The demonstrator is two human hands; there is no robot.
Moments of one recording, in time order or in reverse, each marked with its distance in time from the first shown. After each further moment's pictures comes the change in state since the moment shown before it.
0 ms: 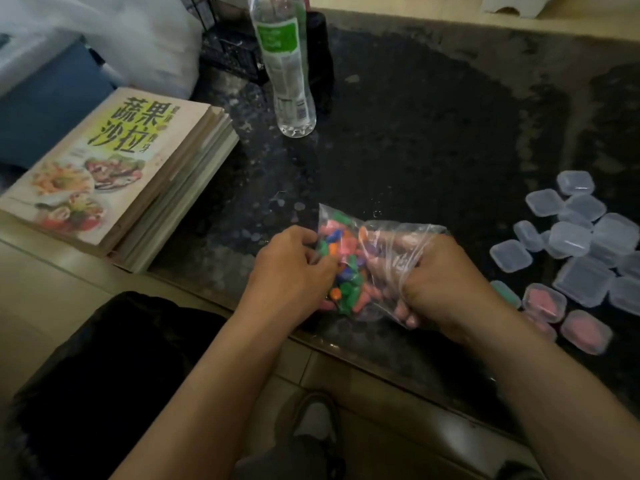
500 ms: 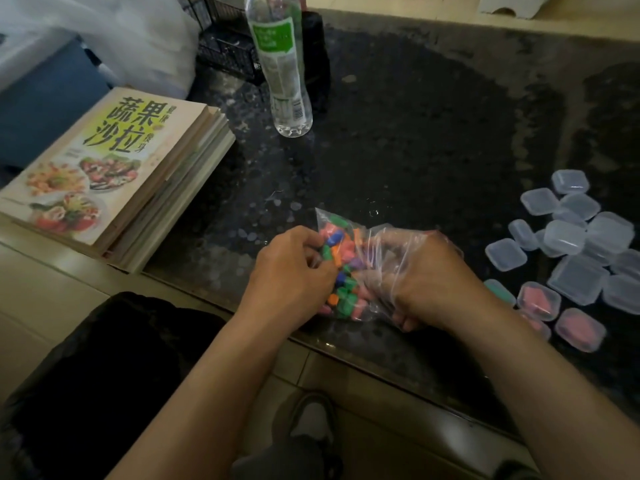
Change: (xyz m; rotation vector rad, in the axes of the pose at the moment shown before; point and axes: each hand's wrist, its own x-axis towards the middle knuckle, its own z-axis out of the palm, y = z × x) left_hand -0.001 -0.005 0.004 0.057 -0.008 0.081; right_hand -0.003 -0.015 -0.001 -0.476 0.009 -0.028
